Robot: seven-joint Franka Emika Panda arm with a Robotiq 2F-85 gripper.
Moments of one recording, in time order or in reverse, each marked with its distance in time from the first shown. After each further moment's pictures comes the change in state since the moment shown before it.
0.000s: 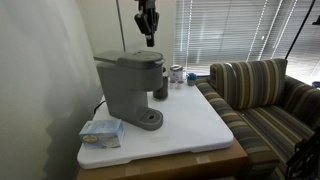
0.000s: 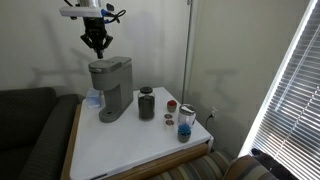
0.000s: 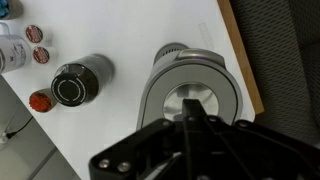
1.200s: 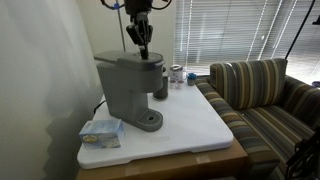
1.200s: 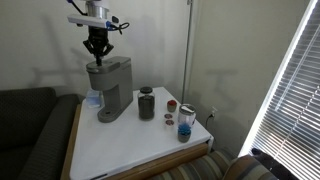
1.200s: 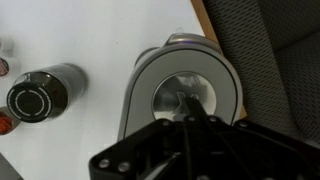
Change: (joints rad) arm 0.002 0.193 0.016 0.252 0.075 -0.175 0.002
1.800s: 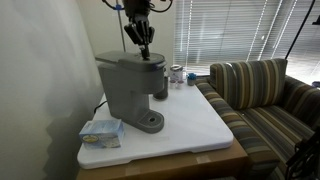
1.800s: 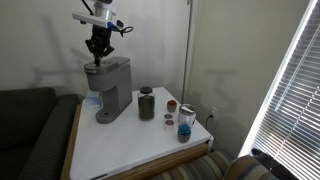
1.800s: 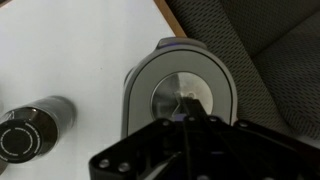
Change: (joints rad) arm -0.003 0.206 0.000 0.363 0.070 -0.294 0.108
